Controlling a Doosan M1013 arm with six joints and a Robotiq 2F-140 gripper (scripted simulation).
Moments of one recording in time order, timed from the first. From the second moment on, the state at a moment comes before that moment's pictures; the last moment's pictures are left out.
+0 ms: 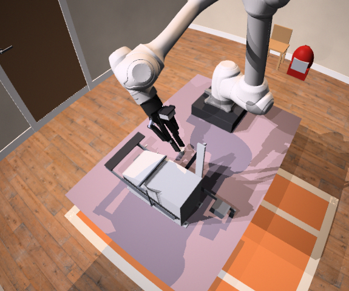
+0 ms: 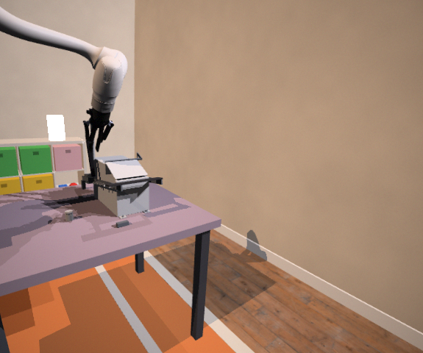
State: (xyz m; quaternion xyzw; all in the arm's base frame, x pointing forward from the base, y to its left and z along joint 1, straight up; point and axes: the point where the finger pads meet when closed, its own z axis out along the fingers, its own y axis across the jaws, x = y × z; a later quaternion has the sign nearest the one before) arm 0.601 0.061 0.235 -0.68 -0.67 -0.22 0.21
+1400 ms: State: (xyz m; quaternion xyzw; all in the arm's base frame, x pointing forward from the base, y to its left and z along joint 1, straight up) arm 0.601 0.075 0.215 -0.68 -0.67 -0.22 0.21
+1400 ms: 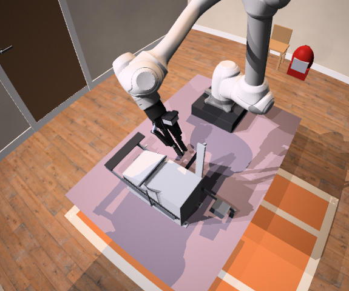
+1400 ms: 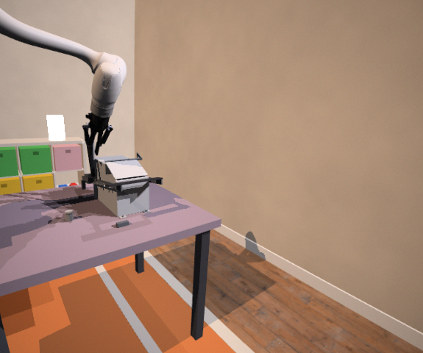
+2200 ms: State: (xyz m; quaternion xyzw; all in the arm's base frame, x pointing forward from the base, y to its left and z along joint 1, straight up) arm 0.601 0.081 0.205 -0.68 -0.67 -0.22 0.21
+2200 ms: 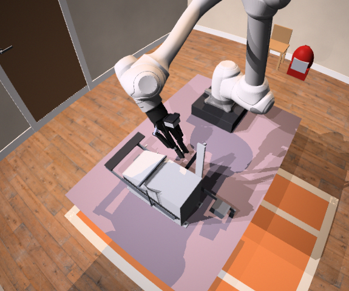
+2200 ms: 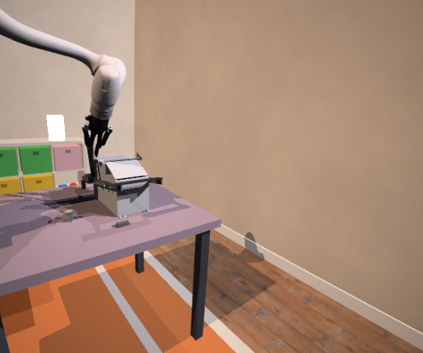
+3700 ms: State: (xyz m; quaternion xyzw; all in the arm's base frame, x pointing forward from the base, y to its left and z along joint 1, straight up) arm 0.602 0.121 0.150 -0.68 -0.67 -0.22 0.21
